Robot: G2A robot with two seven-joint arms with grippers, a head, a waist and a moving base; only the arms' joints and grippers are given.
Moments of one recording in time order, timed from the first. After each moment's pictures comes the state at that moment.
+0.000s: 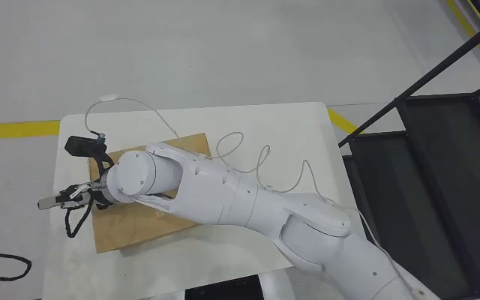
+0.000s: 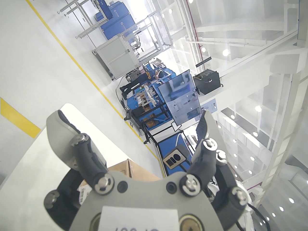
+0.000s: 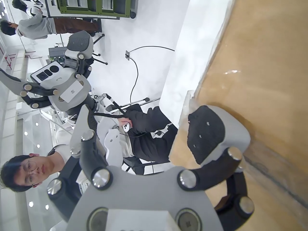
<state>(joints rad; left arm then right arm) 2.03 -1.32 -2.23 -2.05 -0.10 -0.41 -0.11 -0.47 -1.85 0.39 -1.08 0.23 0.45 0.64</state>
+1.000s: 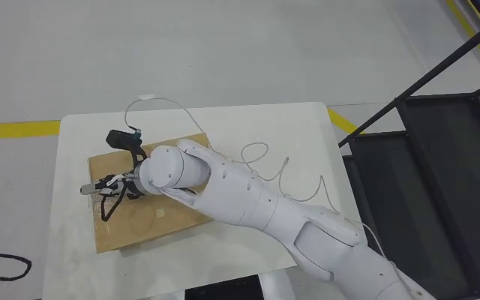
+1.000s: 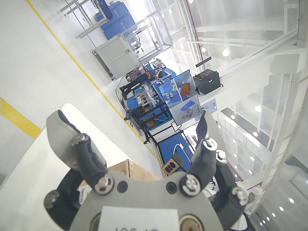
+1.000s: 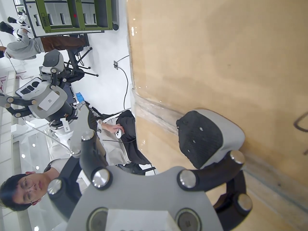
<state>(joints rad) 2.03 -1.32 -2.23 -2.05 -0.10 -0.41 -0.11 -0.64 -1.74 0.56 -1.24 -0.04 0.59 0.74</state>
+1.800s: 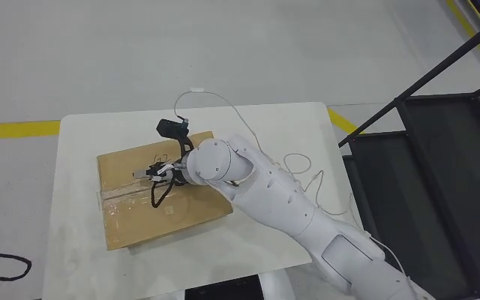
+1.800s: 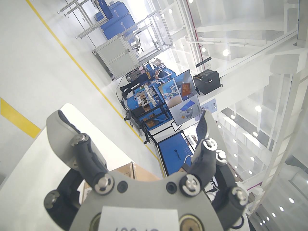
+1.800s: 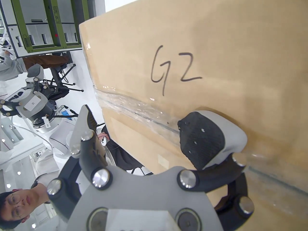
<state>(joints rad) 2.03 -1.32 -2.23 -2.05 -0.10 -0.41 -0.11 -0.81 -1.56 0.77 -1.54 -0.40 0.70 1.00</state>
